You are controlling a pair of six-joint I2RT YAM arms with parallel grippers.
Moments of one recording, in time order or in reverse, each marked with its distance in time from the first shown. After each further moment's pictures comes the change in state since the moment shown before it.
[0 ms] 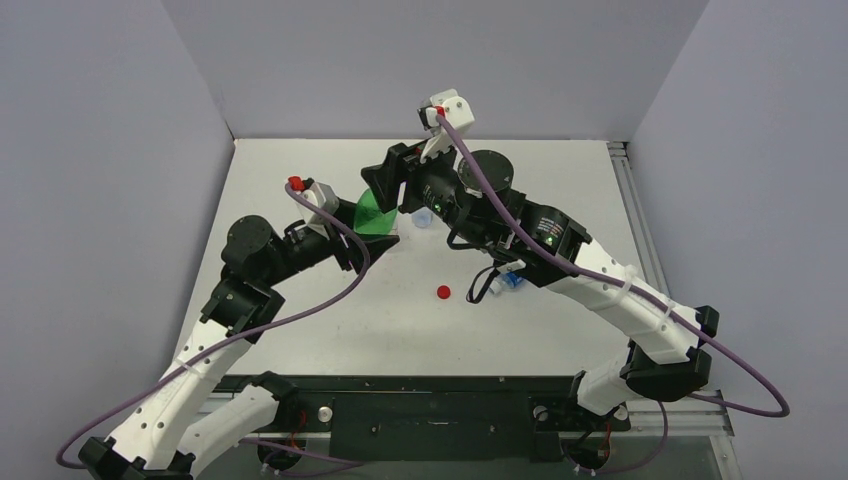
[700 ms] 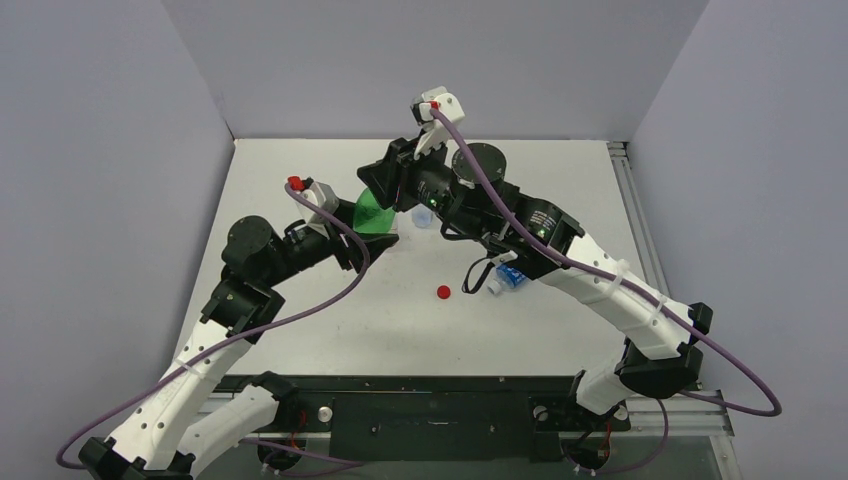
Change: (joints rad) left arm 0.000 -0.003 -0.005 -0.002 -0.021 0.002; right arm -0.037 0.029 0.013 0.002 -0.132 0.058
